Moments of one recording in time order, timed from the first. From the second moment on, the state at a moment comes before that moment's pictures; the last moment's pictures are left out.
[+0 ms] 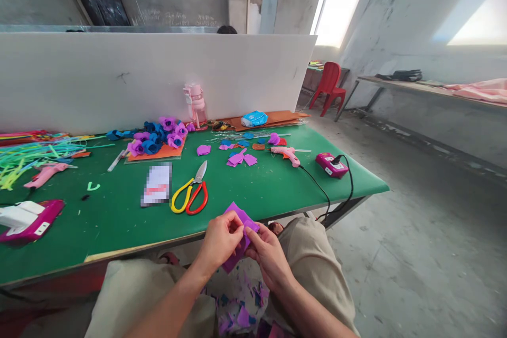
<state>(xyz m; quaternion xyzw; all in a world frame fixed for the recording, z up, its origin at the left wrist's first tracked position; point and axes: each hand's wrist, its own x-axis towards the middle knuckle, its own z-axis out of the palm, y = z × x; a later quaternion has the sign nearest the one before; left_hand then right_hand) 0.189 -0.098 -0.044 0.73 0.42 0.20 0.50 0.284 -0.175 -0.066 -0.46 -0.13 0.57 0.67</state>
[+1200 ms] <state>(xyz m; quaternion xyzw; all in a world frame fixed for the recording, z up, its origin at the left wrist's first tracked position) 0.153 -0.066 0.000 0.56 0.26 0.15 0.77 0.292 -0.174 -0.045 -0.42 -0.26 0.56 0.67</state>
